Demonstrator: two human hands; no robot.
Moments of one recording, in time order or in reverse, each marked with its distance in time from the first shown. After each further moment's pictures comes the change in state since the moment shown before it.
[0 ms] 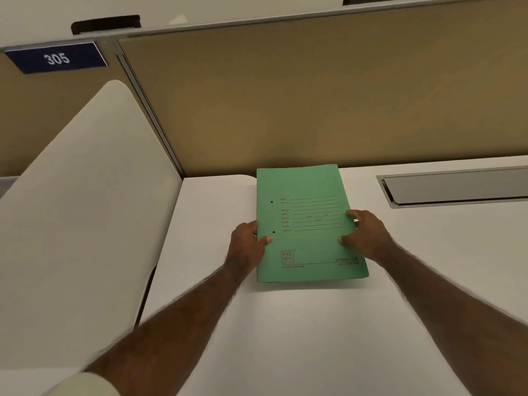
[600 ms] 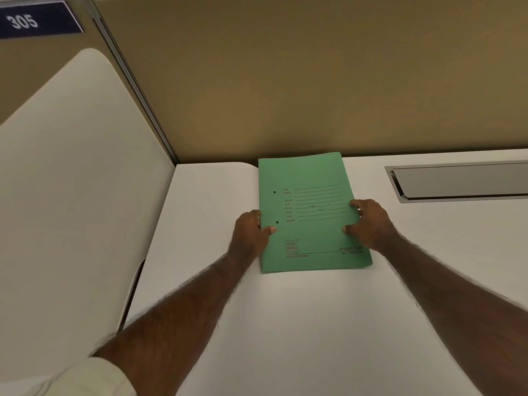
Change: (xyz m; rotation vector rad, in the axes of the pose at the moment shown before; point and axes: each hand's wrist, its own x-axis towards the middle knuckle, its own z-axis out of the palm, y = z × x) left_hand 0.040 -0.024 0.039 0.010 0.033 -0.078; right_hand 0.052 0.022 0.016 -0.126 0.025 -0.034
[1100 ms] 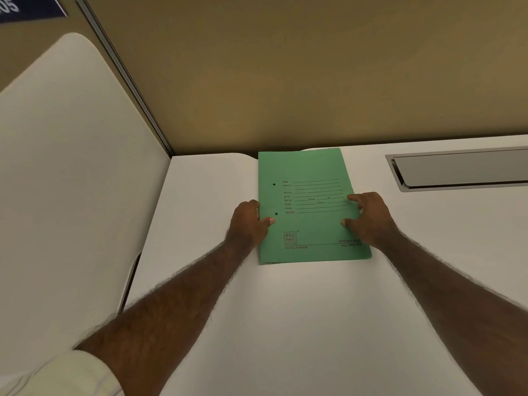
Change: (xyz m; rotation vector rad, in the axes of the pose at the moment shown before) left_hand 0.006 -0.001 0.004 0.136 -0.034 -0.021; right_hand -0.002 0.019 0.015 0.049 0.059 -0.046
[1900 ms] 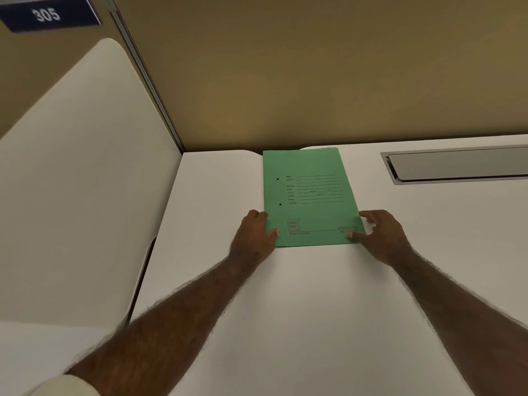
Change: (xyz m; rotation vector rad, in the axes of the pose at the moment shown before) left_hand -0.087 -0.001 -0.015 0.109 -0.041 0.131; right_hand -0.084 0.019 -0.010 -0.021 0.022 0.008
